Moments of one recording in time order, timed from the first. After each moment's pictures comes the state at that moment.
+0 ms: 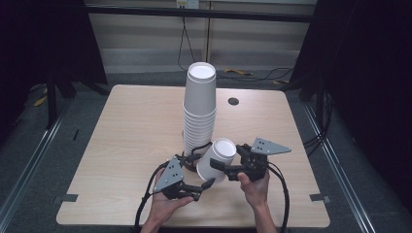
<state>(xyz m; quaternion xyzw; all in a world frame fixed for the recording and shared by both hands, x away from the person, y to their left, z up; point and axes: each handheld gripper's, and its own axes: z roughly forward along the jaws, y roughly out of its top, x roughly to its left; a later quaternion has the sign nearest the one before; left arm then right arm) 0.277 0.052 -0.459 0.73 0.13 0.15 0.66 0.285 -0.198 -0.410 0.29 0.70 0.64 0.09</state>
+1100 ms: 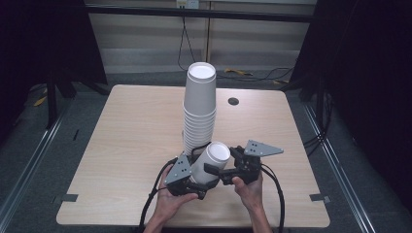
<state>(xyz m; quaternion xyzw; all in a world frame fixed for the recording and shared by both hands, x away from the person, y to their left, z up) 0.290 0.041 -0.465 0.75 0.15 0.11 0.63 0.285 -0.185 -0.416 0.28 0.70 0.65 0.07</state>
